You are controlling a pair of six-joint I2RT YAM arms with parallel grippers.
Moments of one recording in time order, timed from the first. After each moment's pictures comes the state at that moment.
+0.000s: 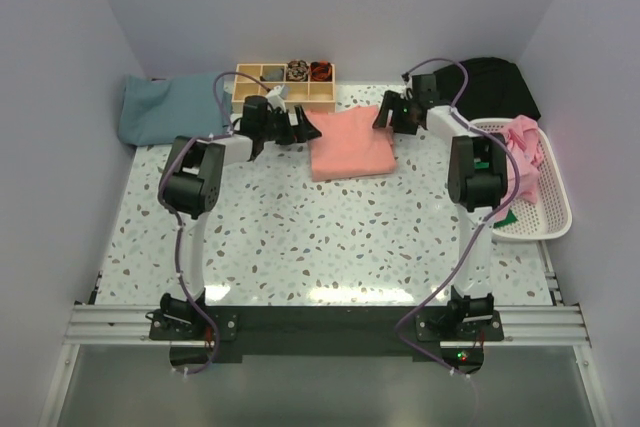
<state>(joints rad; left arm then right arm) -0.26 2.26 1.44 0.33 0.55 -0.47 0.11 2.30 1.81 -0.32 -0.26 0.32</state>
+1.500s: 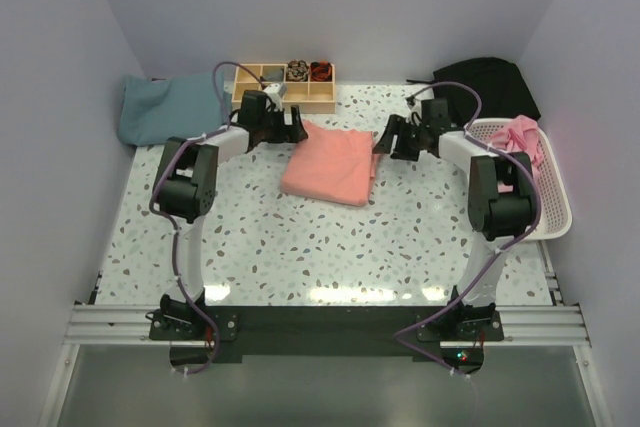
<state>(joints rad) -0.25 2.20 1.49 0.06 0.33 -0.29 0.12 1.96 1.31 -0.19 -0.44 0.37</state>
